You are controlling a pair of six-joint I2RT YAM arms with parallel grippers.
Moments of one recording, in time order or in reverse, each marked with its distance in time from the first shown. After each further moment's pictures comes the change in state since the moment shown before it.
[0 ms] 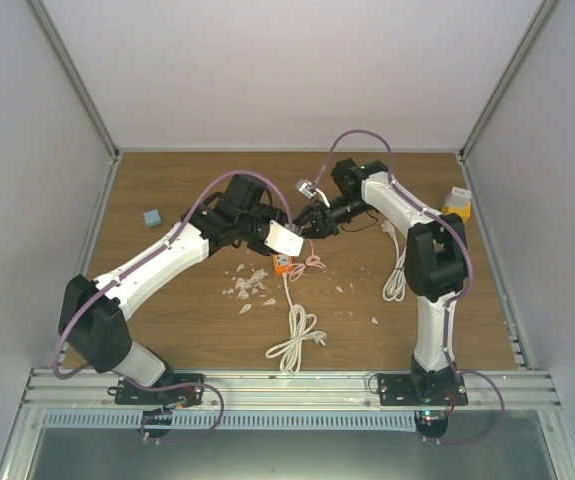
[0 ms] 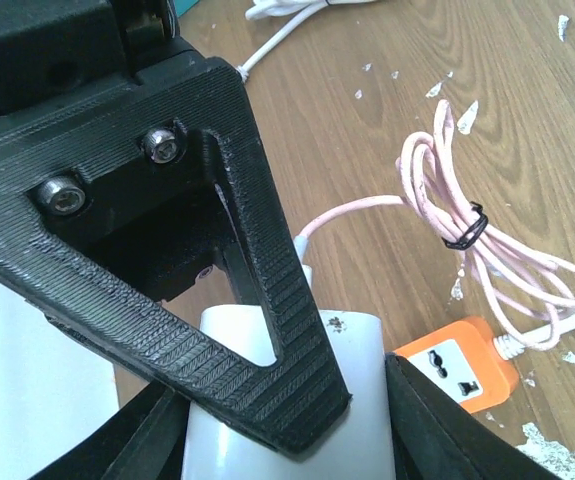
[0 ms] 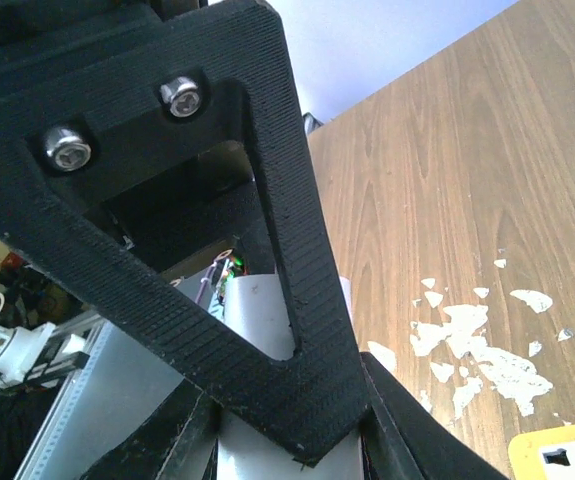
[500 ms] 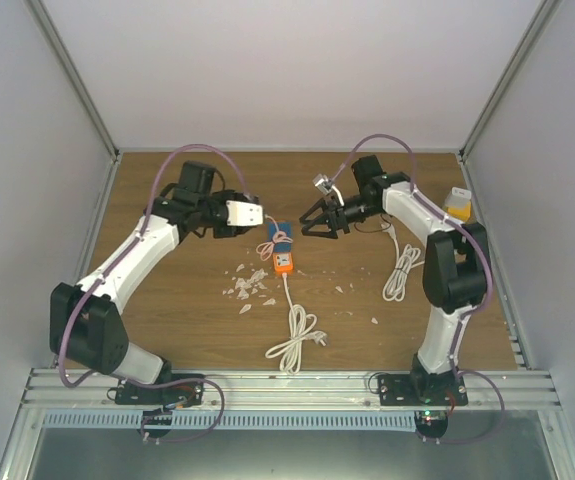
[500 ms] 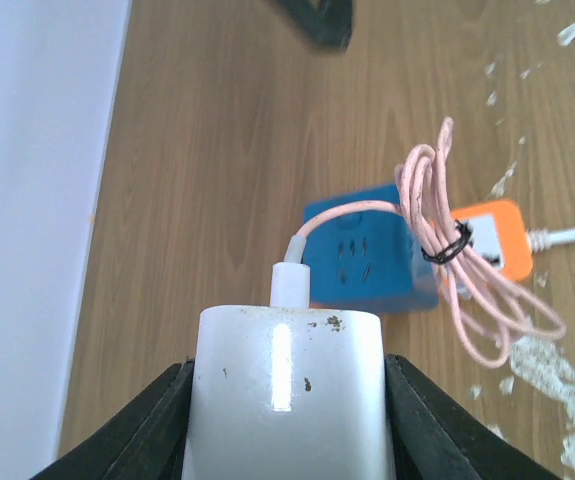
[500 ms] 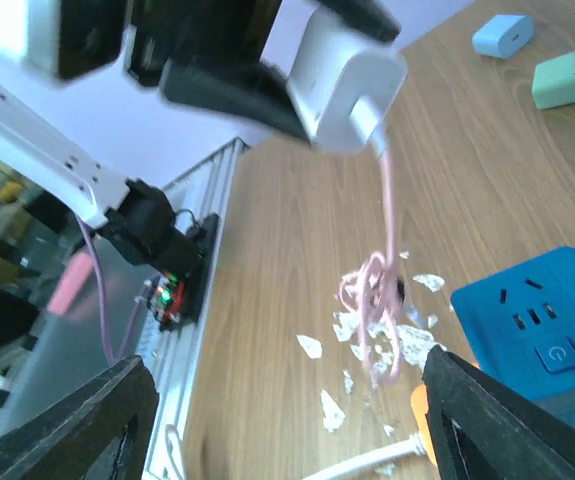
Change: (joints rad) left arm 0.267 -0.040 -0.057 -0.003 0.110 -0.135; right arm -0.084 -0.119 -0.196 0.342 0.035 0.226
